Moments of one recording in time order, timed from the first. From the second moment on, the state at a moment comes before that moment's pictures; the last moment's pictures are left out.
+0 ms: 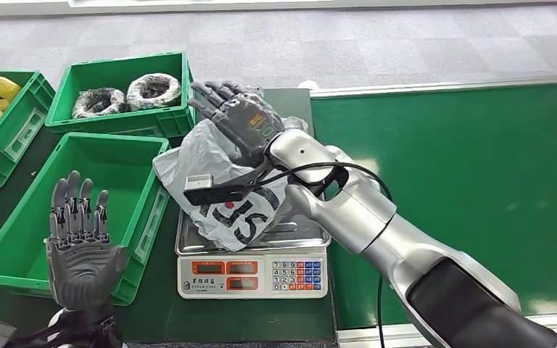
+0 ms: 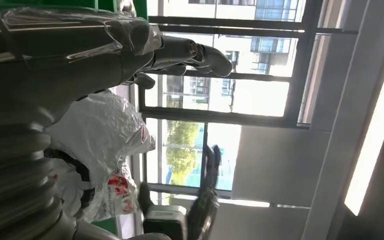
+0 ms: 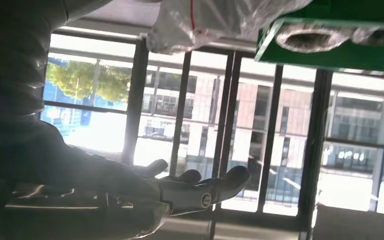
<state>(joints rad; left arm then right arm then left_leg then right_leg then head) 0.06 -0.06 -0.16 -1.78 -0.01 0.02 -0.69 -0.97 0.04 0.82 -0.96 1.07 -0.05 -0.20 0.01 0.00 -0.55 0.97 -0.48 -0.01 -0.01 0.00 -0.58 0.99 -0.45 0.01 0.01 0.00</state>
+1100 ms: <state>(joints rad) -1.05 -0.18 -0.83 -0.54 -1.36 0.08 -0.14 -0.32 -0.10 0.42 -1.83 1.35 -0.24 -0.07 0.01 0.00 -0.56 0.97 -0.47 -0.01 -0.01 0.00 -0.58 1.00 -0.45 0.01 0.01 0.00</state>
